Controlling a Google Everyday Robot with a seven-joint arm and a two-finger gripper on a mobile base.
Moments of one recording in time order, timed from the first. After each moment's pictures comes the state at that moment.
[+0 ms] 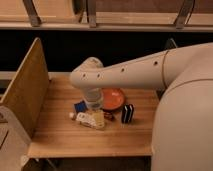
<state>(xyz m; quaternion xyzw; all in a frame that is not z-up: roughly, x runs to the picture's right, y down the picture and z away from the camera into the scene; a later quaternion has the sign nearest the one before) -0.035 0.122 0.687 -0.36 0.00 -0.13 0.92</state>
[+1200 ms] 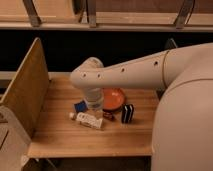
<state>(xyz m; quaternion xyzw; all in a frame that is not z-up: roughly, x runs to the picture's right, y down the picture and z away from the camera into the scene) -0.027 0.126 0.691 -0.37 0.00 -0.12 0.92</state>
